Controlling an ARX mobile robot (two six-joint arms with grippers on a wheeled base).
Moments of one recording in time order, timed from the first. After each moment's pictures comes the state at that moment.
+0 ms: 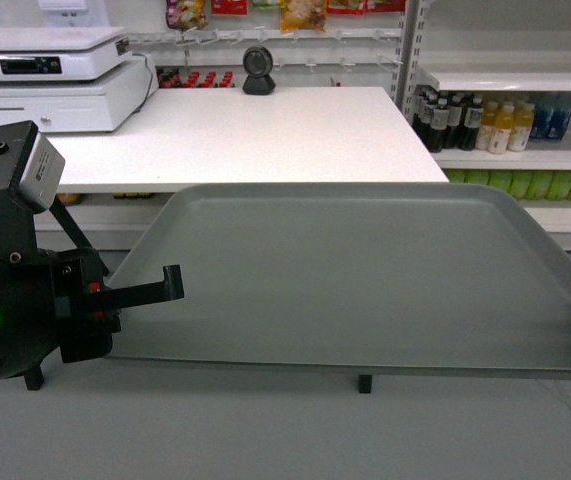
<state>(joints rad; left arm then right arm) -0.38 1.54 0.57 0.33 -0.27 -0.38 0.14 1.49 0.51 0.39 -0.07 0.19</state>
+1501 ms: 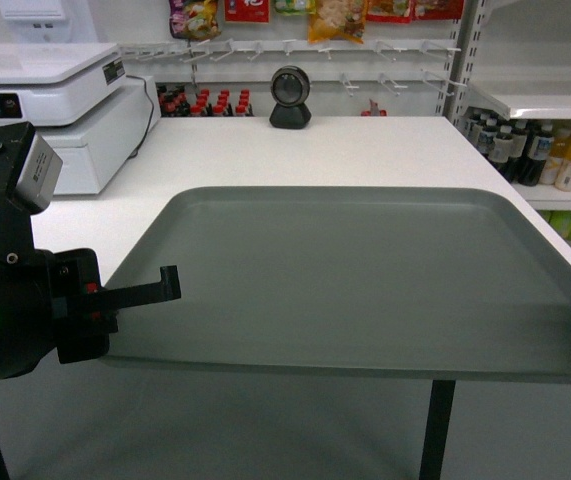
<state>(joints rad) -0.37 1.54 0.57 0.33 -0.27 -0.38 0.15 1.49 0.51 0.39 -0.07 0.19</state>
